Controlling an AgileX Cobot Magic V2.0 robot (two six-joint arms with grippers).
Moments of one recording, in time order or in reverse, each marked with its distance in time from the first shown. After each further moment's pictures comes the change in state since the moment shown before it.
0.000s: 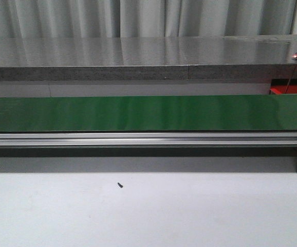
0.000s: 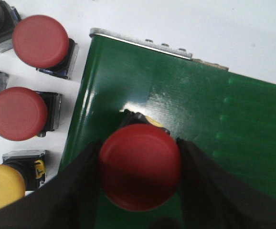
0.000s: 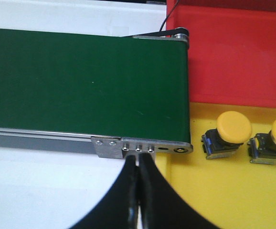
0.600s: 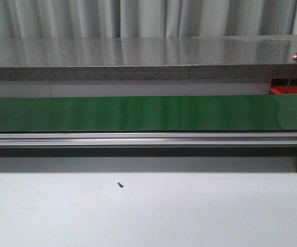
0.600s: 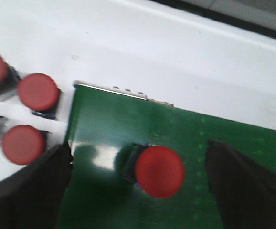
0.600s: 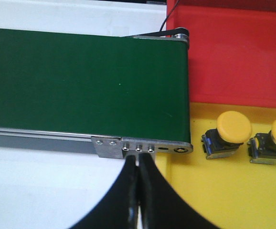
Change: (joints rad) left arm 0.063 -0.148 0.000 -0.170 -0.021 0.125; right arm 0.000 0.000 0.000 0.000 0.000 0.000
